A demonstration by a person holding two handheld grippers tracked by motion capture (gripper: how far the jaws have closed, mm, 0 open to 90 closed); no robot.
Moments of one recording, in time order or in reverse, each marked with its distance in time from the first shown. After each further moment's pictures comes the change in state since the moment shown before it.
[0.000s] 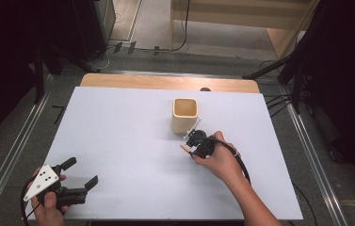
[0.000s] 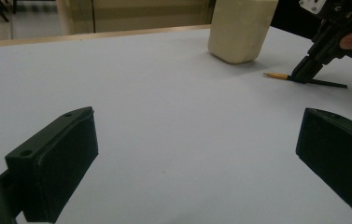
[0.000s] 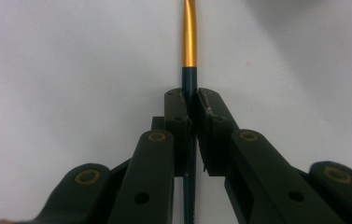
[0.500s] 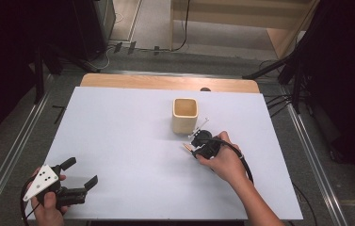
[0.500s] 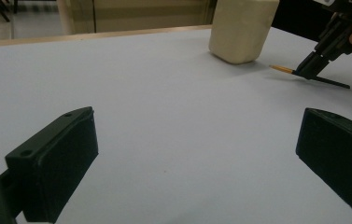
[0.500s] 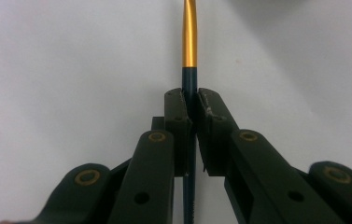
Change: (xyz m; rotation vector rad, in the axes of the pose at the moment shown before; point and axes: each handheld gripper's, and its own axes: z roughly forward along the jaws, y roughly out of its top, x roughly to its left) left arm 0.001 -0.001 0.000 -0.003 0.000 -0.004; right arm -0.005 -0.014 -0.010 -0.092 0.021 0.021
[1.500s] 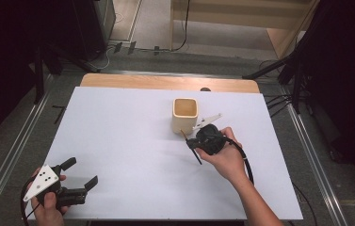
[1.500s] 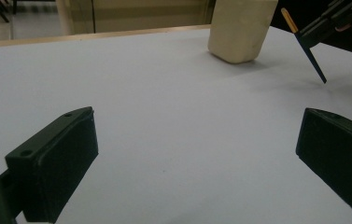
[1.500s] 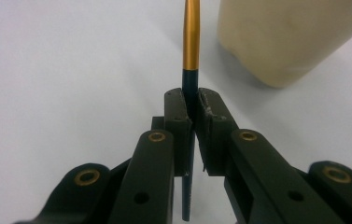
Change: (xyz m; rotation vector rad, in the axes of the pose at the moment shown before) left arm 0.000 0.000 0.000 -0.001 -0.002 0.005; right arm 0.001 0.000 -0.033 -0.330 0.064 0.022
